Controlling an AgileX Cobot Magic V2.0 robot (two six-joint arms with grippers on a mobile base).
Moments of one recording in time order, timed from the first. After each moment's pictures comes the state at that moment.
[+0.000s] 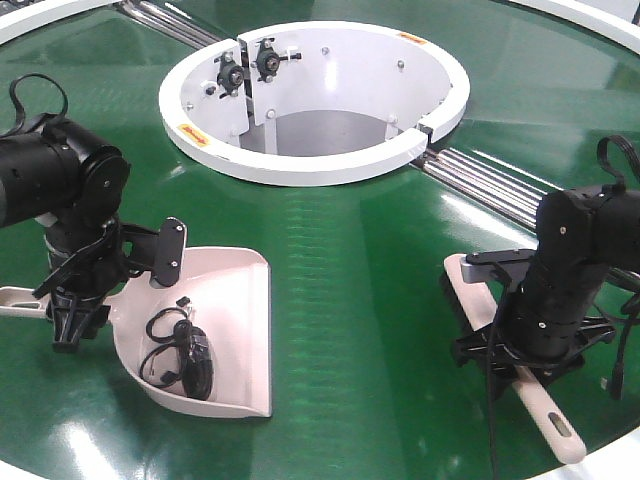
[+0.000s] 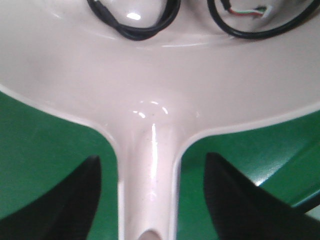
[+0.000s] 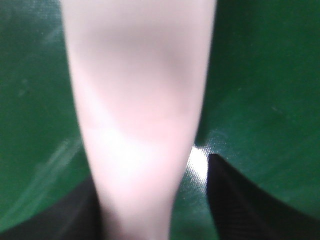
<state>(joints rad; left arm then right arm) -0.33 1.82 -1.33 0.31 1.20 1.06 0.21 1.74 -1.04 0.01 1.03 0.05</state>
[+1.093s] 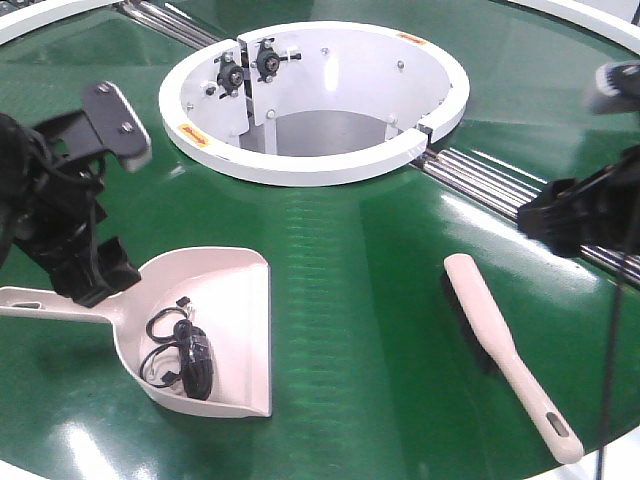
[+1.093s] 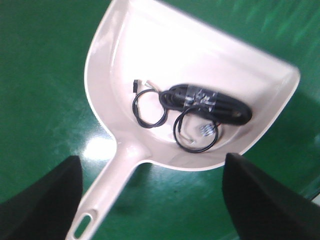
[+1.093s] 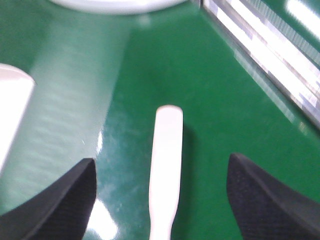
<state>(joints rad) -0.33 1.40 -1.33 -0.05 1.16 0.68 0.21 1.09 -1.04 0.01 0.77 0.01</state>
